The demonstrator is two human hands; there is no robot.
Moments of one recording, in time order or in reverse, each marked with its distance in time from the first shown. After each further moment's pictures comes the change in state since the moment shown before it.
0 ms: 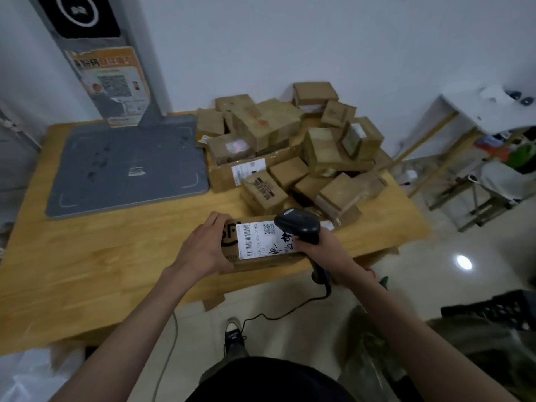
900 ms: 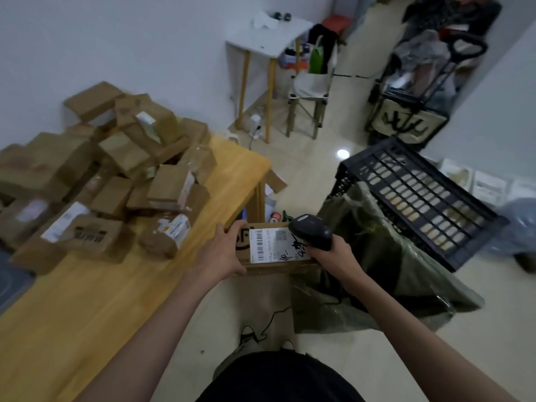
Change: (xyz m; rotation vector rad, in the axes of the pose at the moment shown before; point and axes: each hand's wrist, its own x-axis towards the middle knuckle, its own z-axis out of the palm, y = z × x) left_hand 0.011 0.285 0.149 0.392 -0.409 0.475; right_hand -0.200 0.207 -0.134 0.389 0.674 0.467
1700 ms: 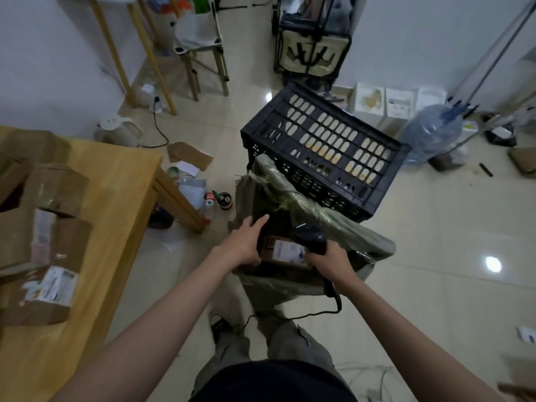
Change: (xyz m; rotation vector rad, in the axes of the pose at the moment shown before) left_hand 0.130 0.217 0.109 0.180 -0.450 0.391; right_hand 0.025 0.139 -0.128 0.034 0.190 0.385
